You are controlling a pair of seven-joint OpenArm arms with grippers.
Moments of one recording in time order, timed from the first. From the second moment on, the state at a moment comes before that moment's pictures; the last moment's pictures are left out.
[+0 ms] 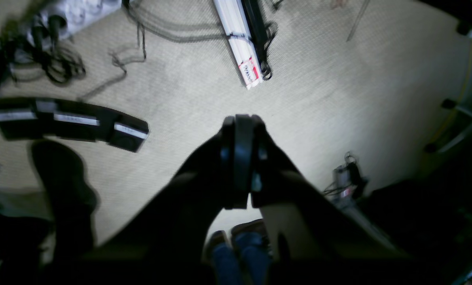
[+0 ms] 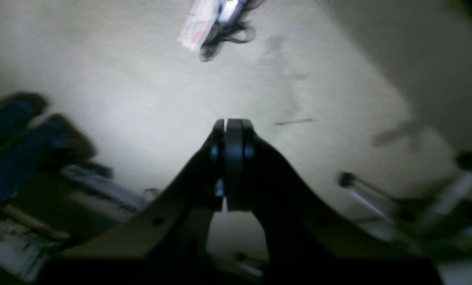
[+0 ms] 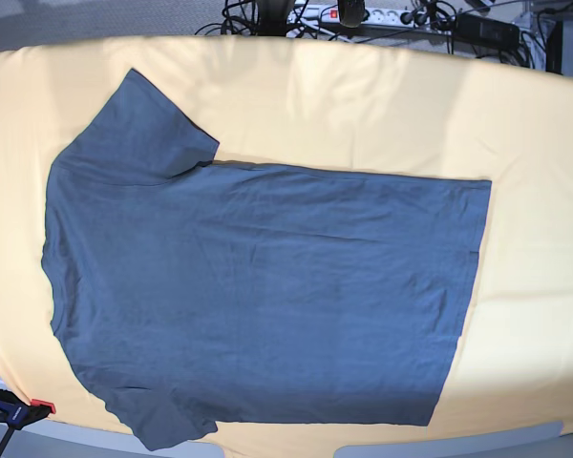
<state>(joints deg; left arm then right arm) 54.1 -27.4 7.1 91.4 -21.9 -23.3 31.6 -54.9 23.3 -15.3 101.3 0.6 13.1 -47.6</state>
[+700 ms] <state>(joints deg) 73.6 -30.5 -20.9 134.8 -18.6 -24.0 35.0 -72.8 30.8 -15.2 132.6 -39.5 -4.9 -48.4</state>
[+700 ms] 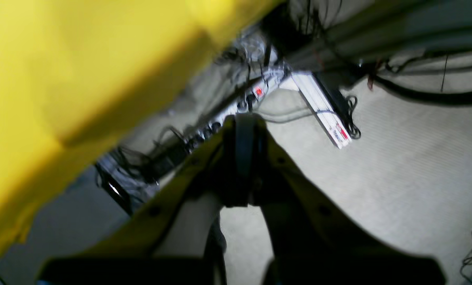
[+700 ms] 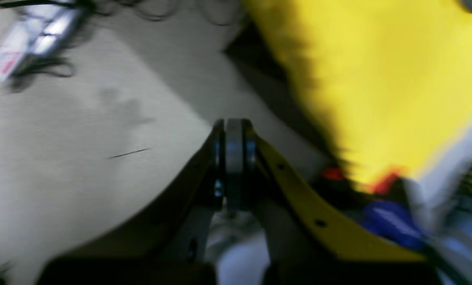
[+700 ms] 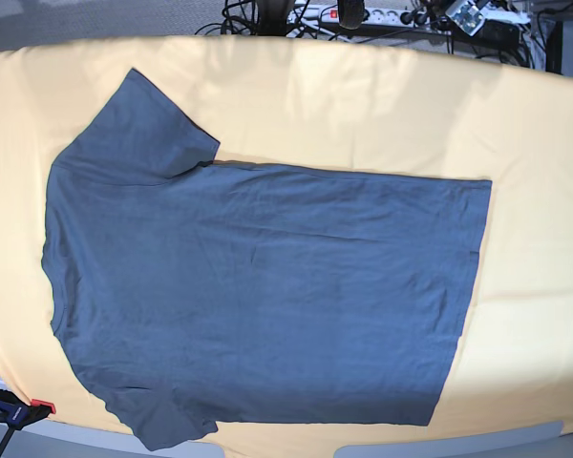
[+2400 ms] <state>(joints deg) 3.0 -63.2 24.5 90.7 9.2 -30.6 -3.2 -43.6 32.9 -8.3 132.5 -20.8 5.8 -35.8</state>
